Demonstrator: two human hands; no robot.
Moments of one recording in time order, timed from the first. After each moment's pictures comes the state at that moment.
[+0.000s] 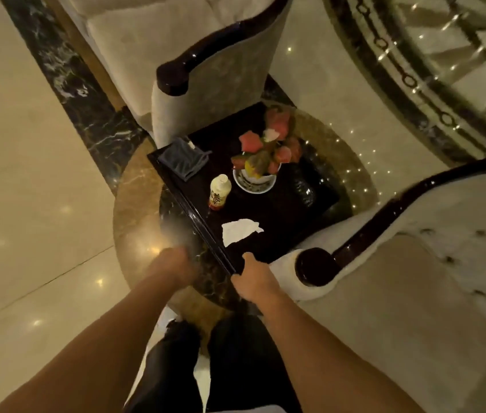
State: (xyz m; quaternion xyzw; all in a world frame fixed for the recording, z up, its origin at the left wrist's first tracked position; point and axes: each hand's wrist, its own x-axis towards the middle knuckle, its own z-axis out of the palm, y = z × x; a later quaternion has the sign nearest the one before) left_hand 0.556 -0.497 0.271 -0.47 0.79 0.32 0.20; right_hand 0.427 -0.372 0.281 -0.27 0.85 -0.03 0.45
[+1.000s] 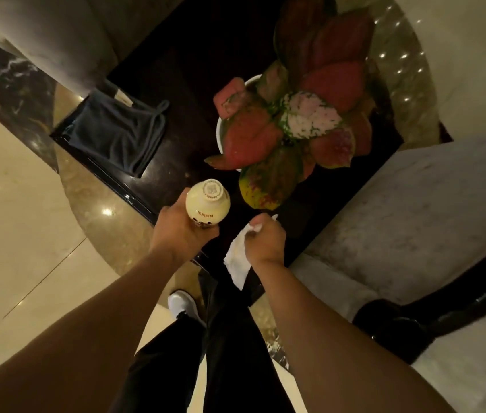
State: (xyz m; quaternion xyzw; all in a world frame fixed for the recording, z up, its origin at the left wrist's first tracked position) left_hand 0.375 -0.654 0.026 -0.43 0.76 0.47 0.11; right_hand 0.277 -0.517 0.028 0.00 0.90 -0.19 0.39
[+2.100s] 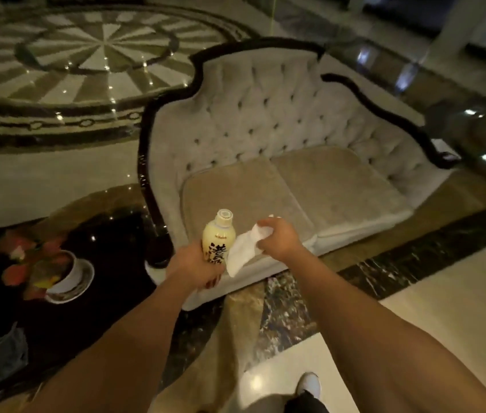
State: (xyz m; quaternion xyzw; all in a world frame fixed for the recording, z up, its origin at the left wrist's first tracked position) left_hand 0.503 -0.261 0.410 0.08 0.93 0.31 0.21; right_hand 0.548 -0.060 0.440 0.23 0.86 -0.46 0.05
